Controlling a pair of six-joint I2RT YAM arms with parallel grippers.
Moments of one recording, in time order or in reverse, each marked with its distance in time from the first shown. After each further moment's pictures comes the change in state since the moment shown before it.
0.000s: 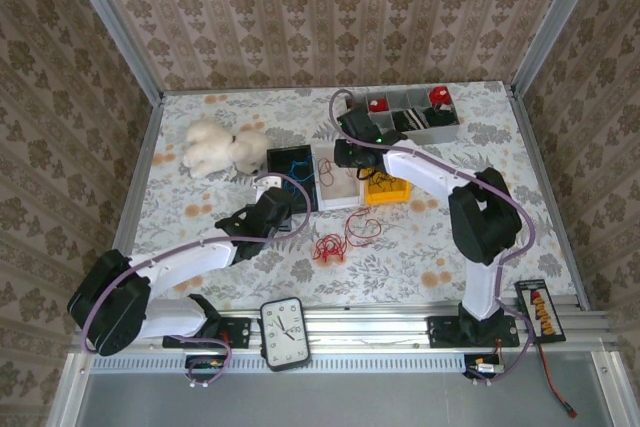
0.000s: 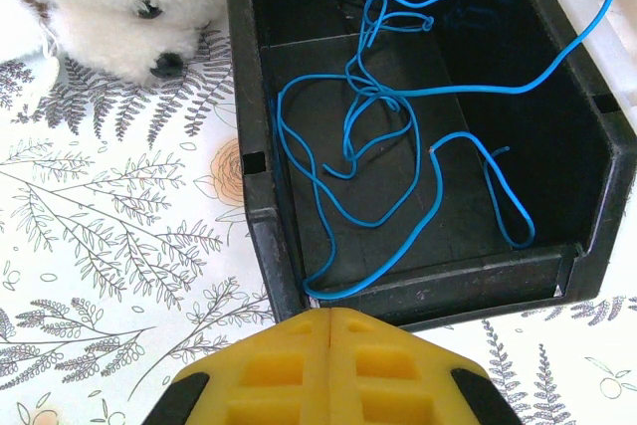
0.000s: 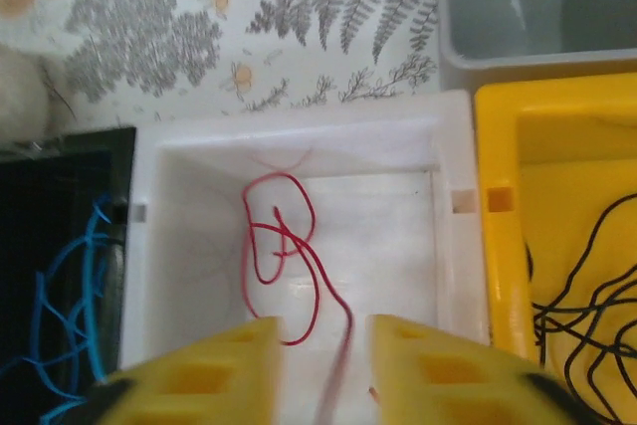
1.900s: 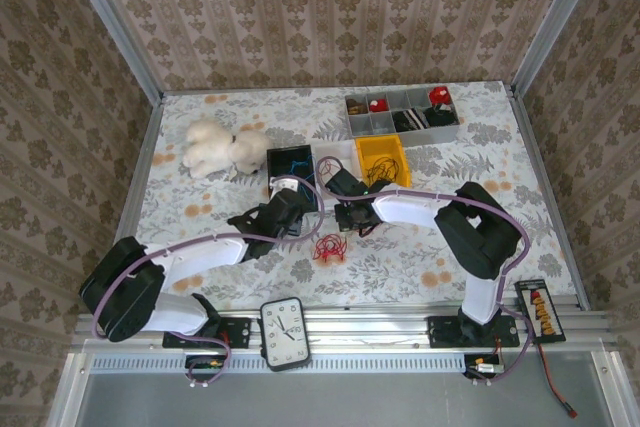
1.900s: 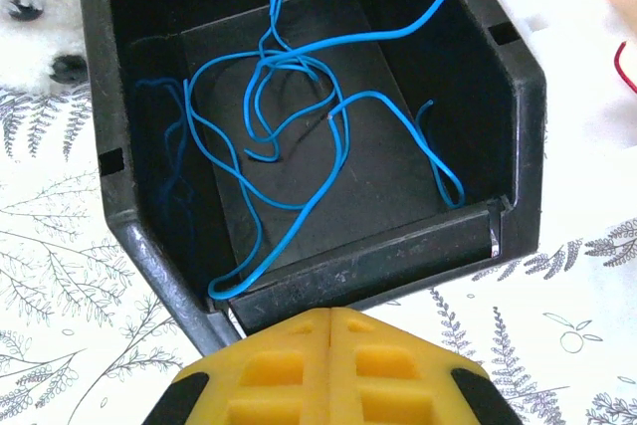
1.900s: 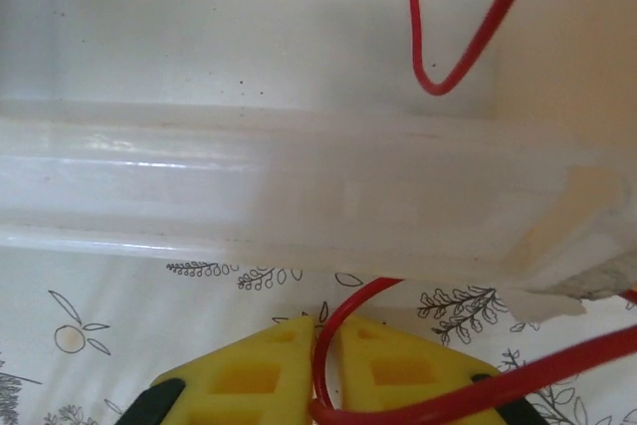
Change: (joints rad) left arm -0.053 0.098 0.041 0.022 0.042 0.088; right arm 0.188 -0.072 -0.385 0.006 0.026 0.078
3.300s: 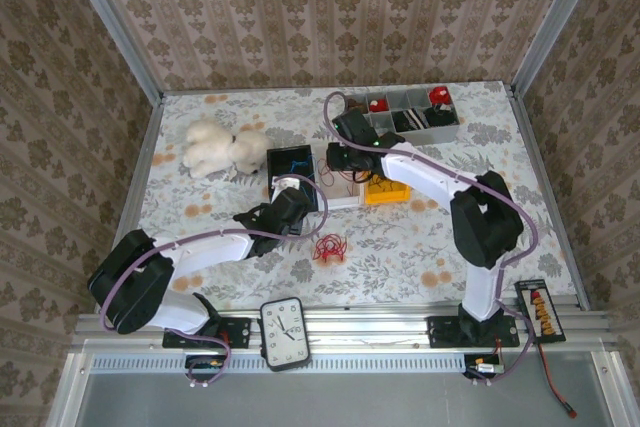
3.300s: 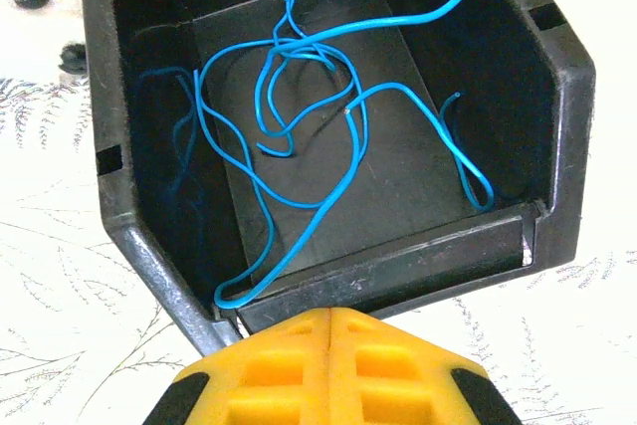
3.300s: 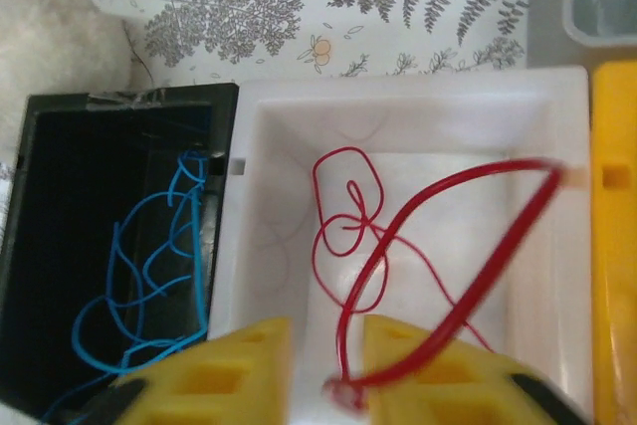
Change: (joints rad) left arm 0.001 0.049 0.024 -0.023 -0.035 -0.013; right arm -0.164 0.053 0.392 0.006 -0.115 -0.103
